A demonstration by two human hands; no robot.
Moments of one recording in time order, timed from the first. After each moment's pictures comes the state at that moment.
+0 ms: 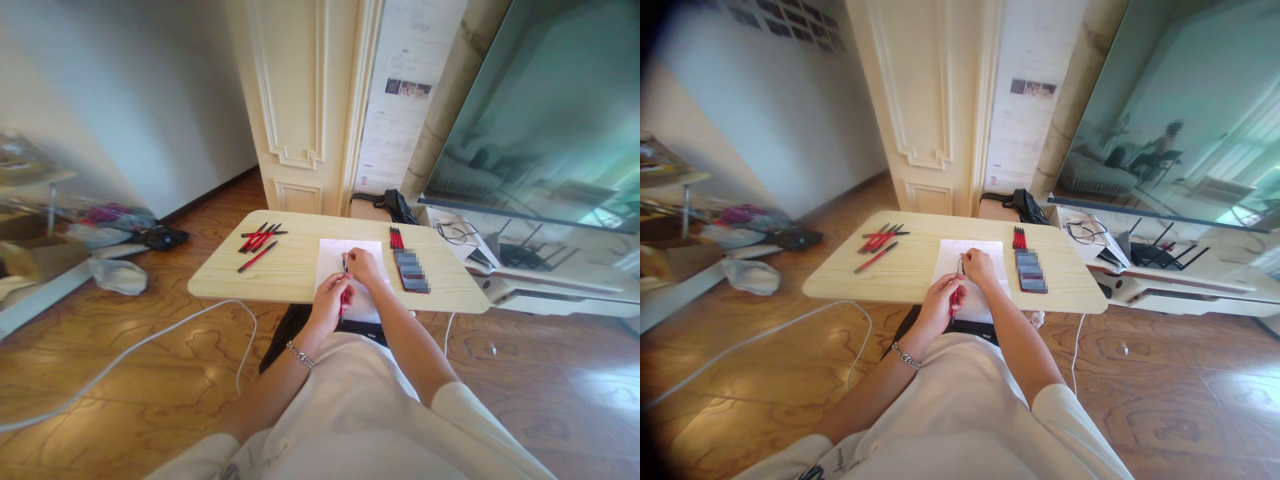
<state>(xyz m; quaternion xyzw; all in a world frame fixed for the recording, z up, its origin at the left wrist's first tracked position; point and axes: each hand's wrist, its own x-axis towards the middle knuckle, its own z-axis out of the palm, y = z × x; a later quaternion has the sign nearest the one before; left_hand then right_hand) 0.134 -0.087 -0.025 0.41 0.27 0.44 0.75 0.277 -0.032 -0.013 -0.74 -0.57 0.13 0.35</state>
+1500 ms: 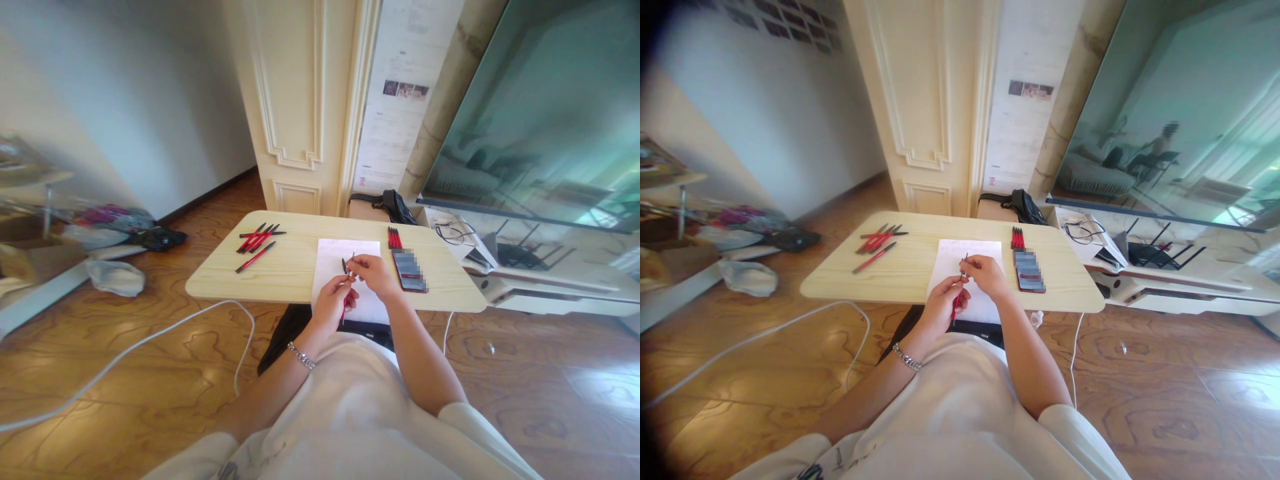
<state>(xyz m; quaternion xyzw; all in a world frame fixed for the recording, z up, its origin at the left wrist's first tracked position) 0.141 -0.093 -0.026 0.44 0.28 0.42 0.74 0.284 -0.085 0.003 -0.54 -0.57 0.35 0.51</state>
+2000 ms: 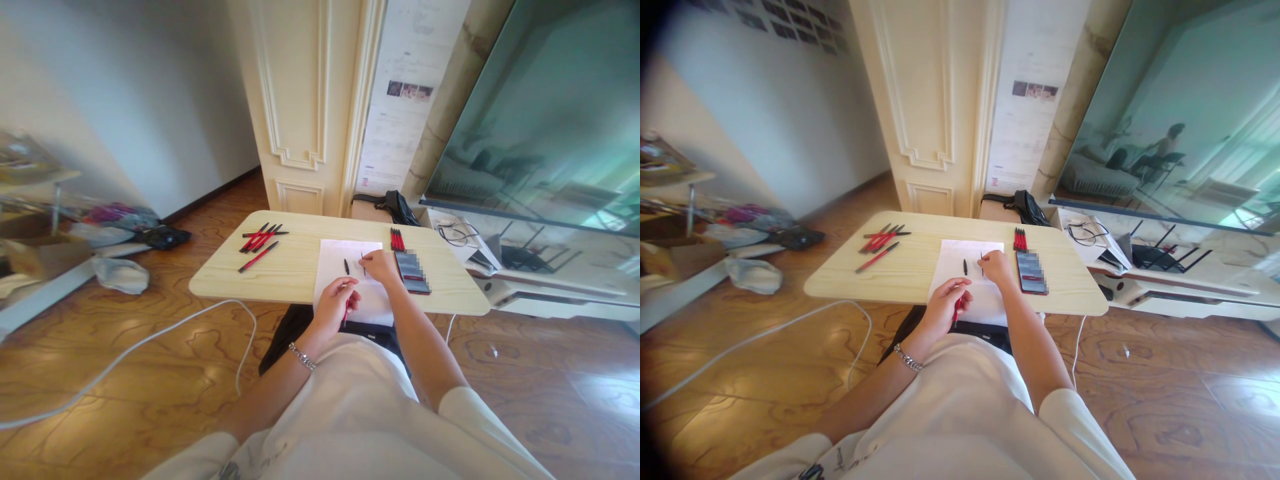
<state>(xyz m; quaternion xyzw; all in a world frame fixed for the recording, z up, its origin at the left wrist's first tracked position) 0.138 -0.093 -0.028 0.46 0.29 0.40 0.74 0.321 -0.045 -0.010 -0.77 -0.57 0.12 0.26</state>
